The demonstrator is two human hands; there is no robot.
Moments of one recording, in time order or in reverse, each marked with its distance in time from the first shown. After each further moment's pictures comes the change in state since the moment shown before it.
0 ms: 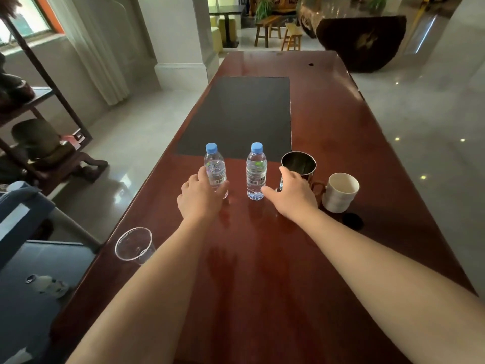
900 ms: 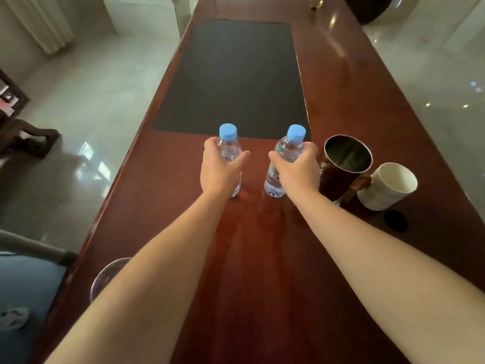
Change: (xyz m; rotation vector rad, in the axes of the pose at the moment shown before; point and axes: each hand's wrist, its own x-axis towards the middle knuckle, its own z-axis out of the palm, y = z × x) left_hand 0.146 -0.021 0.098 -0.673 -0.112 -0.046; right_hand 0.115 -0.038 0.108 0.412 0.298 0.352
